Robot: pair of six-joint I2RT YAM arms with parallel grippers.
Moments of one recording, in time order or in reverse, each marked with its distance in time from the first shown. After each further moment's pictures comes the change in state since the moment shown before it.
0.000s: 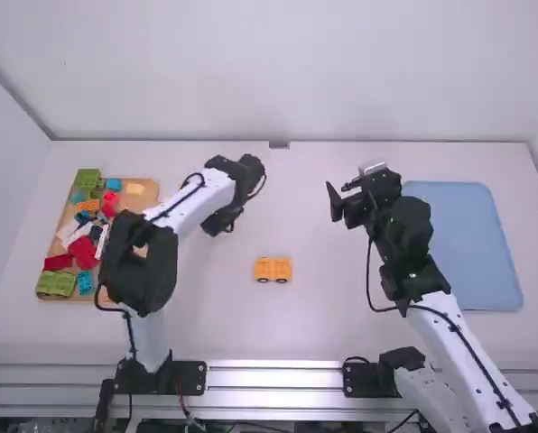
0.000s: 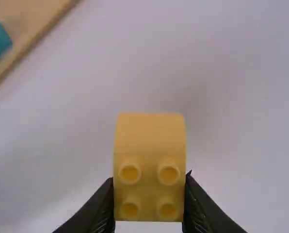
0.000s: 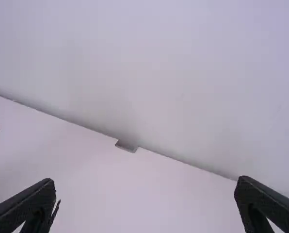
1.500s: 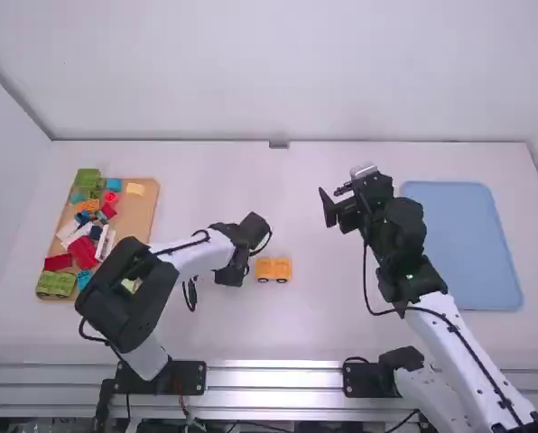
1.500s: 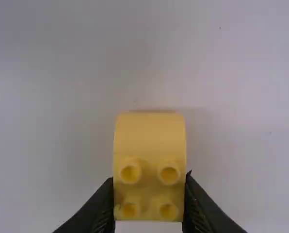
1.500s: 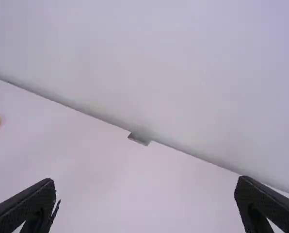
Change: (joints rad) left arm -0.123 -0.204 -0.610 0.544 0.196 -0.677; right arm 0.040 0.000 0.000 -0.027 -0.009 -0.003
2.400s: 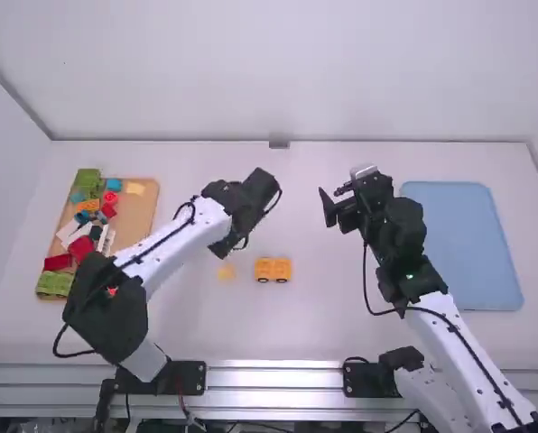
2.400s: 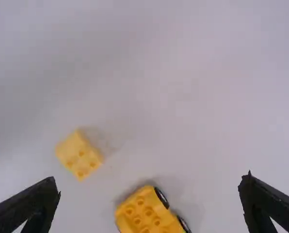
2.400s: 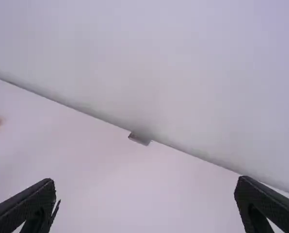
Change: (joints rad) left arm 0.001 -0.073 0.453 -0.392 -0.159 0.769; right arm 0.000 0.000 0.000 -0.002 0.002 0.002
